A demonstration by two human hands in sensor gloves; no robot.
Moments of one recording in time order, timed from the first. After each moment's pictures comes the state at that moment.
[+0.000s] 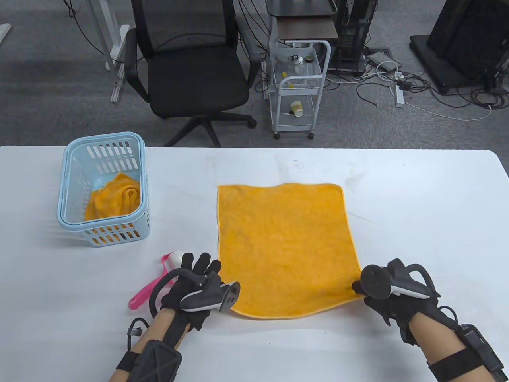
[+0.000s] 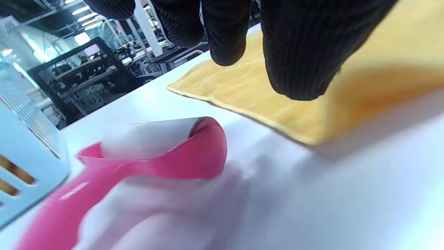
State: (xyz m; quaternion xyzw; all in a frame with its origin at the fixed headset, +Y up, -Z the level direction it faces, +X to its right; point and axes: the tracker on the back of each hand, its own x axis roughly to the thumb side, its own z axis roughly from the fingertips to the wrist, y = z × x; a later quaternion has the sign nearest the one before) left_hand -0.126 -0.736 -0.238 -0.14 -0.22 -0.24 0.93; right_hand 0.263 -0.740 -0.260 -0.20 -0.23 -0.95 0.10
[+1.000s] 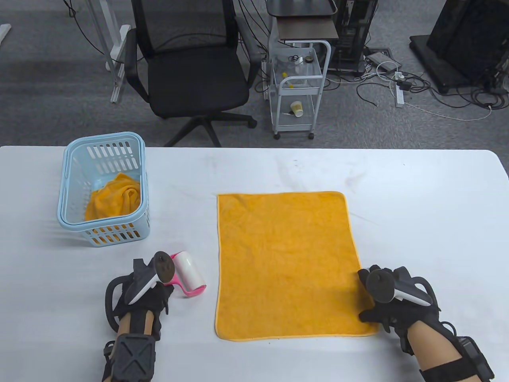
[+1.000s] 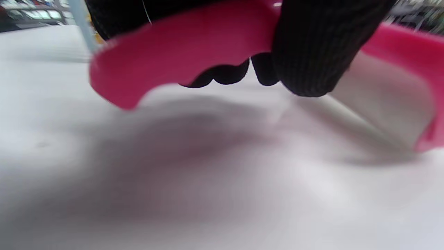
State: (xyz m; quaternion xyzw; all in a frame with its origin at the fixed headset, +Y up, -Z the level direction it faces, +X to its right) left_hand -0.243 -0.752 -0.274 -0.19 0.07 0.05 0.98; right_hand 0.292 -0.784 -0.271 -0.14 -0.24 -0.96 0.02
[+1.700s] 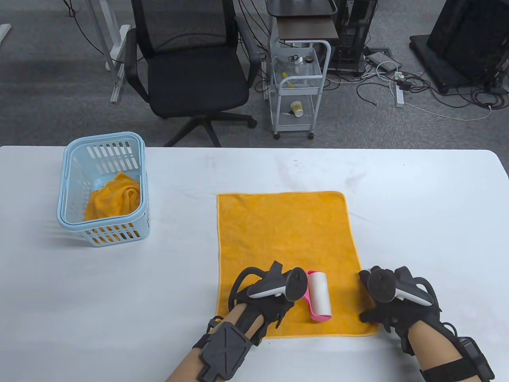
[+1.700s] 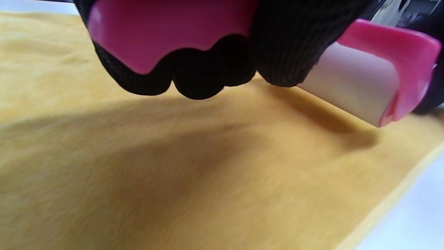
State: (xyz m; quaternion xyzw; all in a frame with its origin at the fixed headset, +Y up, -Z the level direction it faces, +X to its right) left_hand 0.012 -0.769 -0.272 -0.23 -0.26 -0.01 0.94; right_hand 0.294 -0.785 -0.271 -0.13 -0.24 -0.96 0.01
